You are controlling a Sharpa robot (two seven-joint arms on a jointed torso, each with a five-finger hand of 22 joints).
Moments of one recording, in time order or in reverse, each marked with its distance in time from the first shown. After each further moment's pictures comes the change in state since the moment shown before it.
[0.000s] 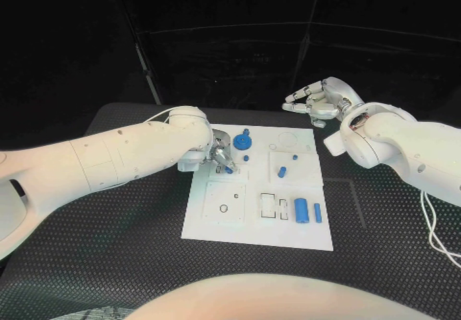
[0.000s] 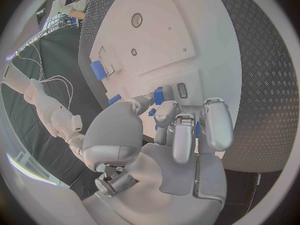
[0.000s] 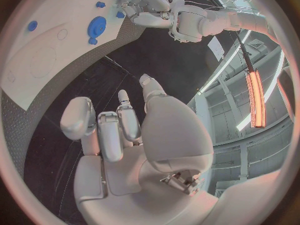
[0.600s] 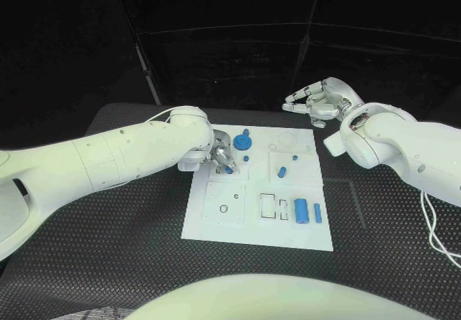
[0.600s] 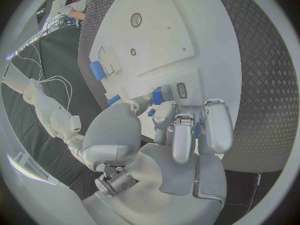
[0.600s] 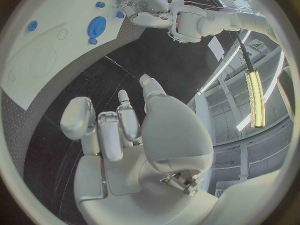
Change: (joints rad) left arm 0.002 0.010 -0.003 -0.015 0.002 0.008 -0.001; left_hand -0.070 0.028 0.022 -0.022 -0.001 0.025 -0.021 0.027 0.011 0.018 -0.014 0.018 0.013 0.000 -0.008 0.000 0.000 0.000 0.015 -0.010 0.019 0.000; right arm 0.000 -0.001 0.000 0.001 0.000 0.000 0.000; right_hand 0.000 0.000 0.000 0.000 0.000 0.000 0.000 0.000 0.000 0.000 0.000 0.000 0.000 0.000 0.000 0.000 0.000 0.000 0.000 0.000 0.000 0.000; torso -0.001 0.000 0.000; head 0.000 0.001
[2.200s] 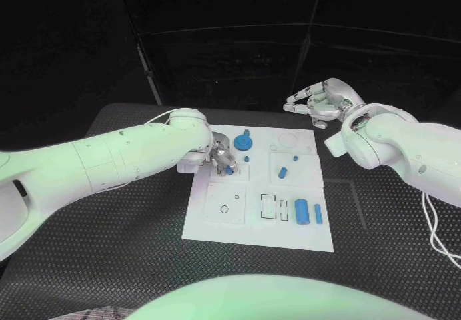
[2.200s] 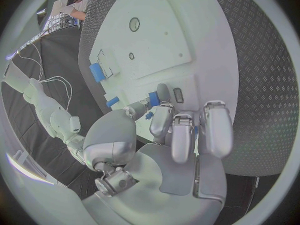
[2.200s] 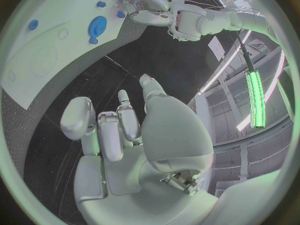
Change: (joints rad) left arm -0.005 -0.010 -0.003 0.000 0.010 0.009 0.003; left_hand -0.192 0.033 0.082 -0.080 -0.004 0.067 -0.031 0.024 -0.008 0.055 -0.023 0.057 0.081 0.000 -0.014 0.000 0.000 0.000 0.015 -0.013 0.017 0.000; right arm 0.000 0.000 0.000 -0.003 0.000 0.000 -0.001; right_hand 0.000 0.000 0.000 0.000 0.000 0.000 0.000 0.000 0.000 0.000 0.000 0.000 0.000 0.000 0.000 0.000 0.000 0.000 0.000 0.000 0.000 0.000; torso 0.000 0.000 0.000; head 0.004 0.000
